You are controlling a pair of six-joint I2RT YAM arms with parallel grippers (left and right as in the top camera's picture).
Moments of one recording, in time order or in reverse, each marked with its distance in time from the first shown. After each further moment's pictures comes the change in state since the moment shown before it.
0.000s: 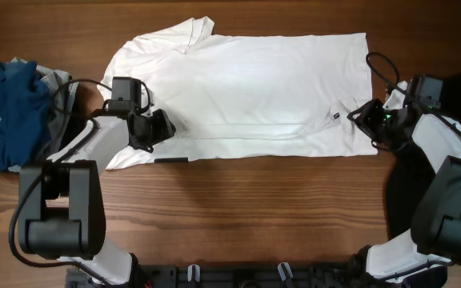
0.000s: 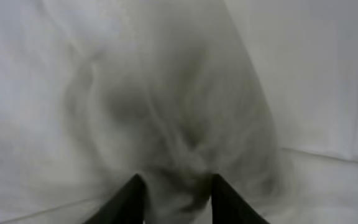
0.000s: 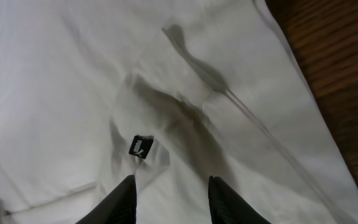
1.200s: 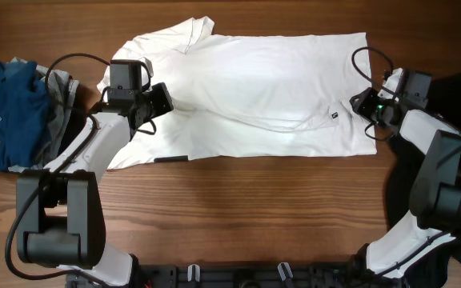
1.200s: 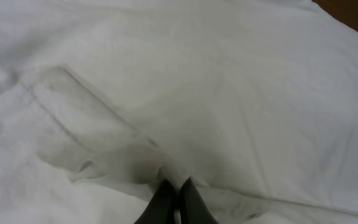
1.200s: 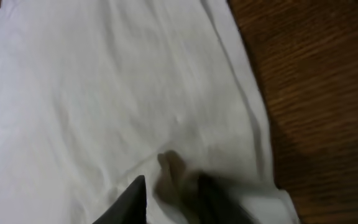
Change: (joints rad) left arm -0.032 -0.054 0.059 0.204 -0.070 -0.022; right arm 0.032 0.166 0.002 0.389 0.067 -0.037
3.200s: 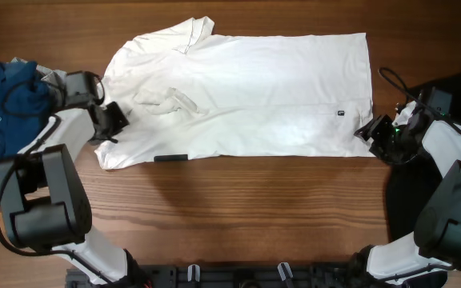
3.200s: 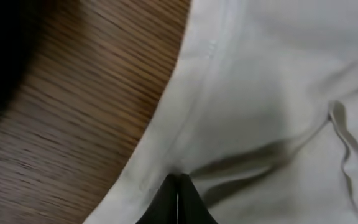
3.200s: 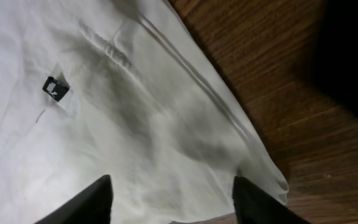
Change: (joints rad) left arm 0.286 0.132 0.039 -0.204 -0.183 0.083; right arm -0.111 -0.188 -0.033 -0.552 0.008 0.043
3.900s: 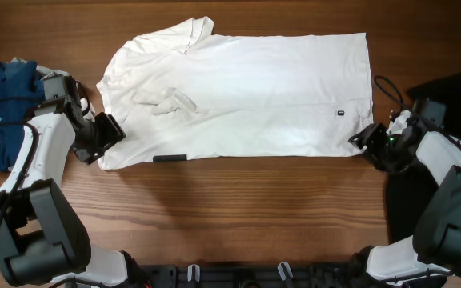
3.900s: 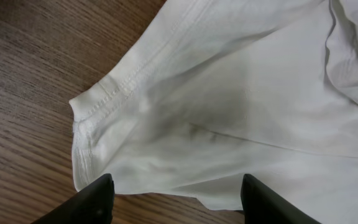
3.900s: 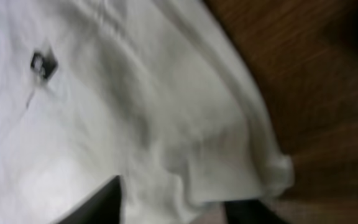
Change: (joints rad) left arm 0.055 -0.179 0.039 -0.429 0.122 -0.034; right arm 0.004 -0.033 -0.126 0.133 -0.043 0.018
